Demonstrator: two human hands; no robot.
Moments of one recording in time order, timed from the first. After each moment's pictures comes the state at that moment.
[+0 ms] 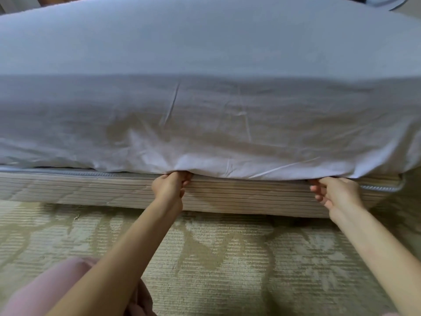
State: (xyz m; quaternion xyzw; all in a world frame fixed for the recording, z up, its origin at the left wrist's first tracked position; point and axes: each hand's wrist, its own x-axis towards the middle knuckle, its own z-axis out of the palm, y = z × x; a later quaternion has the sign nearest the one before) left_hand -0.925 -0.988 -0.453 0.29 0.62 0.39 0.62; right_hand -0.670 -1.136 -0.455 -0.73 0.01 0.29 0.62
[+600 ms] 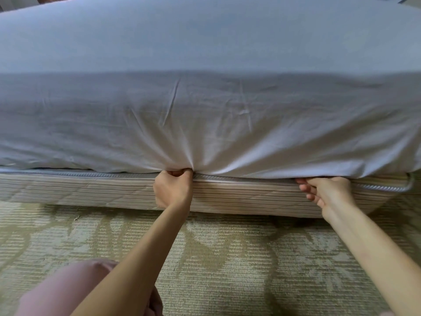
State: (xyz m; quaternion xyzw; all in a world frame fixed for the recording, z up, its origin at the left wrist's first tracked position) left_hand -0.912 -0.988 -0.472 0.46 0.74 0.37 0.33; right_hand -0.688 -1.124 -0.456 -0.75 -0.03 0.31 0.59
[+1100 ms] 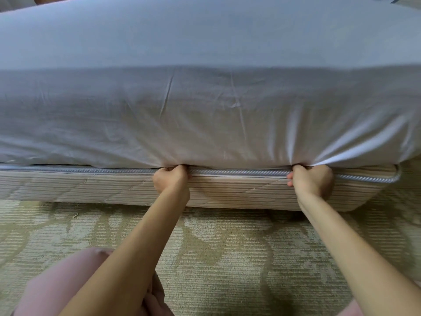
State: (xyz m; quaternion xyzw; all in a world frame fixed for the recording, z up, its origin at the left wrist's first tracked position) left_hand -0.906 -0.988 -0.460 0.30 0.71 0.40 0.50; right_hand -0.707 -1.107 -0.464 -0.86 -0.05 0.12 0.49
